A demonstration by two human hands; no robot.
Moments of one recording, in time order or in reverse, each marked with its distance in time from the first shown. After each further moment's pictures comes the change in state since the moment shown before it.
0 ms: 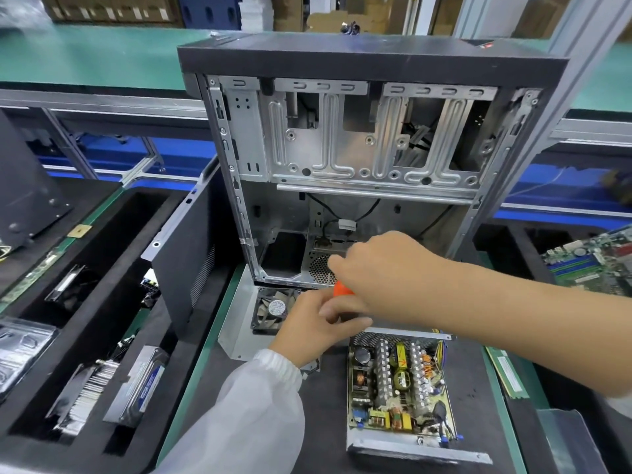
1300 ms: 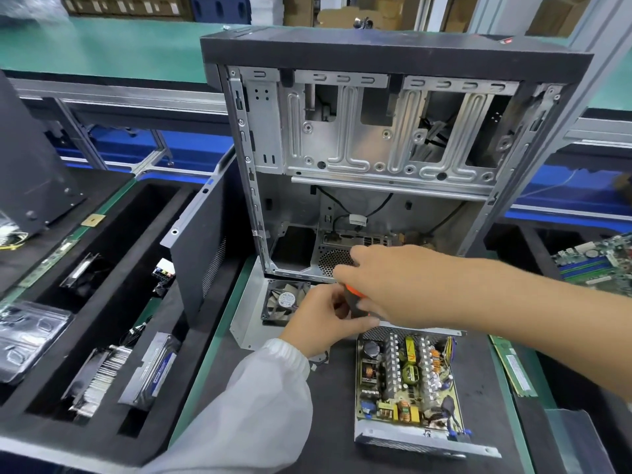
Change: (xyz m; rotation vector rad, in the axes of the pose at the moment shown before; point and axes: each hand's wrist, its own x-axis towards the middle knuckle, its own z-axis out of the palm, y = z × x) left_hand -0.003 -0.009 -0.001 -0.045 -0.002 -0.048; right_hand -0.002 -0.004 -0.003 0.224 -0.233 -0.060
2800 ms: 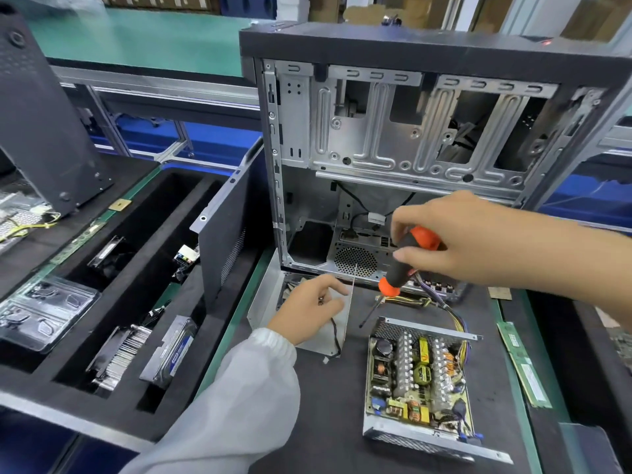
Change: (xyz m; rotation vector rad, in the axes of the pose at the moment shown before) left_hand -0.009 -0.015 -0.036 0.177 0.074 -0.147; right_hand -0.032 0.030 -0.033 0.291 0.266 0.127
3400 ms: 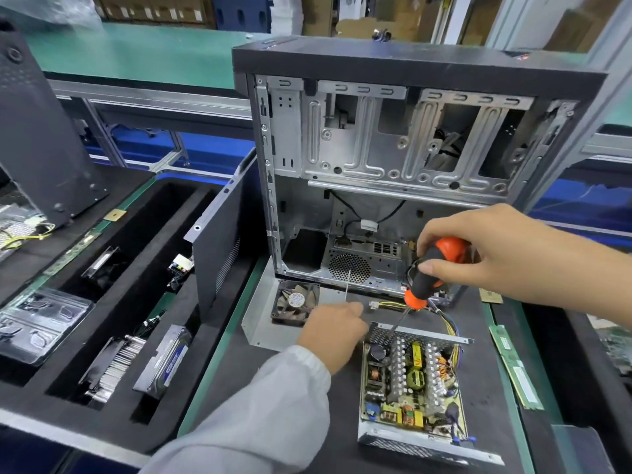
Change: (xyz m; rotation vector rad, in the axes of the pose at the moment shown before) left_hand -0.002 0.017 0.048 1.078 -0.055 0.372; right_hand -0.031 0.028 0.003 0.085 0.075 0.034
